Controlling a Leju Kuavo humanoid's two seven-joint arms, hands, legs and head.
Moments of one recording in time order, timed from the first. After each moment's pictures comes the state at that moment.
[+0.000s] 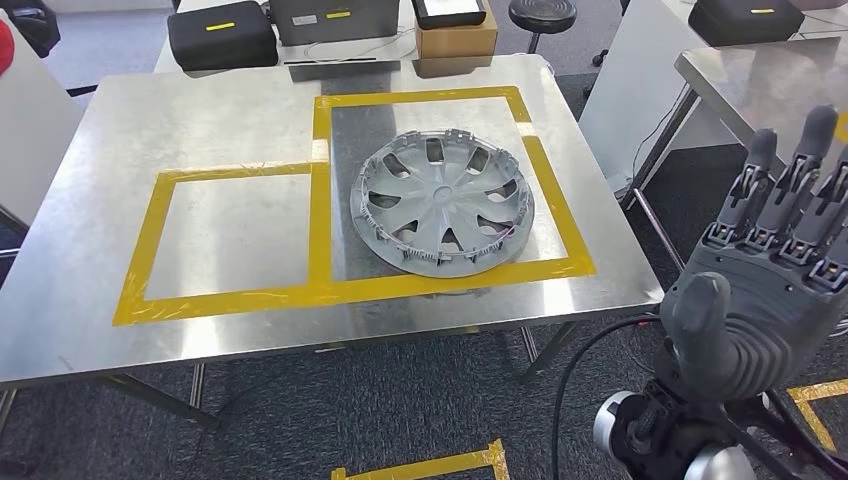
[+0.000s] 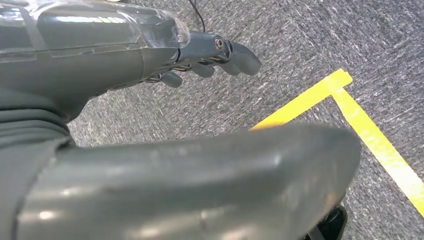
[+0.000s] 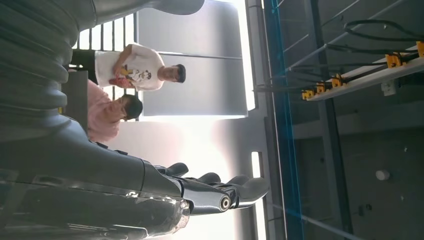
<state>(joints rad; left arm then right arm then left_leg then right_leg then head) -0.10 -0.01 -1.02 -0.21 0.37 0.38 -0.13 -0.23 -0.29 0.52 -2.31 -0.10 -0.68 -0.28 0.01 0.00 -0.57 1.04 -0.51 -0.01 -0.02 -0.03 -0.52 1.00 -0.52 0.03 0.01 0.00</state>
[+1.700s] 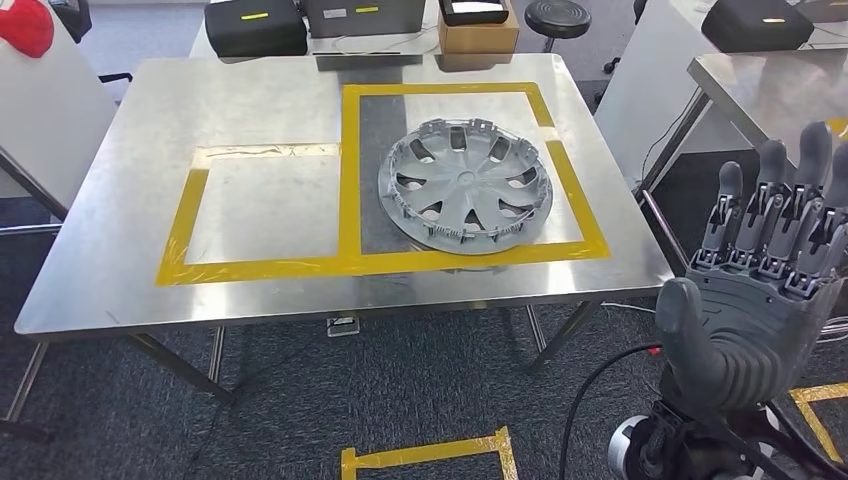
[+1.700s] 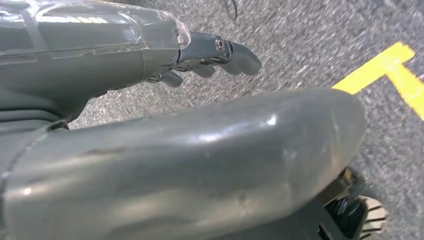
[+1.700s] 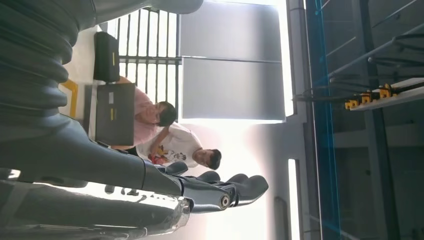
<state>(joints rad) -0.13 -0.03 -1.00 -0.21 0.28 0.32 0.03 -0.12 -0.31 0.48 -2.34 -0.05 -0.68 -0.14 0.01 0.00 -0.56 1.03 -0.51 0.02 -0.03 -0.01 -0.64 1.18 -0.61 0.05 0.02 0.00</state>
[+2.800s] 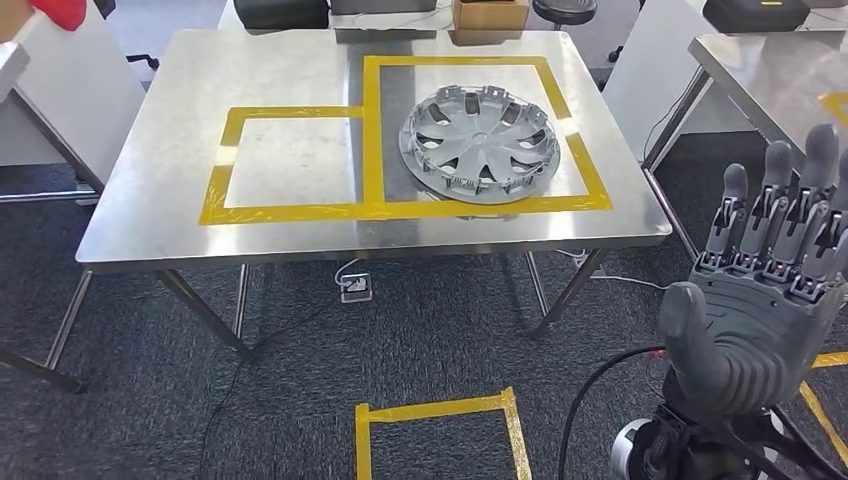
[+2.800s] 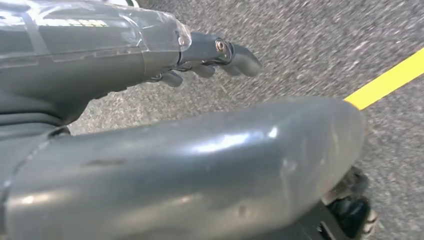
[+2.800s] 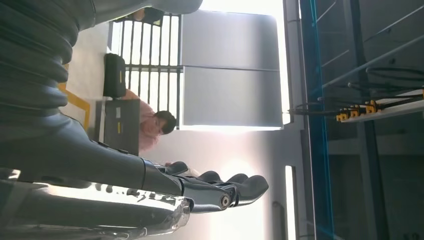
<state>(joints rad) -0.13 -0.03 -1.00 -0.21 0.27 0.32 0.03 -0.12 -0.32 0.49 -2.34 -0.04 -0.68 -0.14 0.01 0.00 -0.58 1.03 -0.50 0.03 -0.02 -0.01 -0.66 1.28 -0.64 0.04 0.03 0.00</state>
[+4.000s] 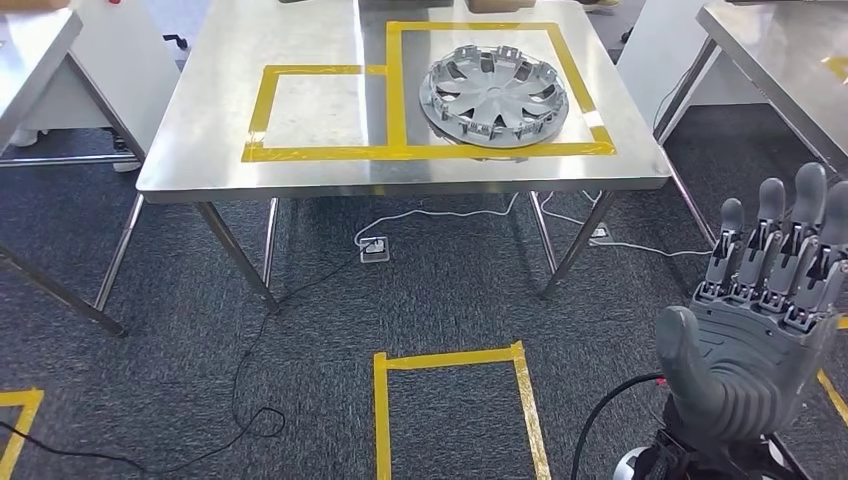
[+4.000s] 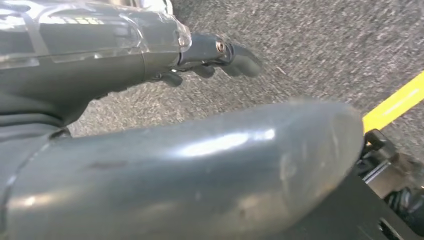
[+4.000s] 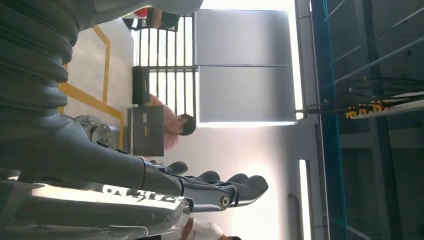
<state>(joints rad) -0.13 -0.02 -1.08 -0.22 0.21 0.29 0.05 -0.02 -0.29 0.49 -2.35 0.00 -0.68 -0.16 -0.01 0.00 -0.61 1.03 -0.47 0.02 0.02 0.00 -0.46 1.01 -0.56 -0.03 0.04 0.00</state>
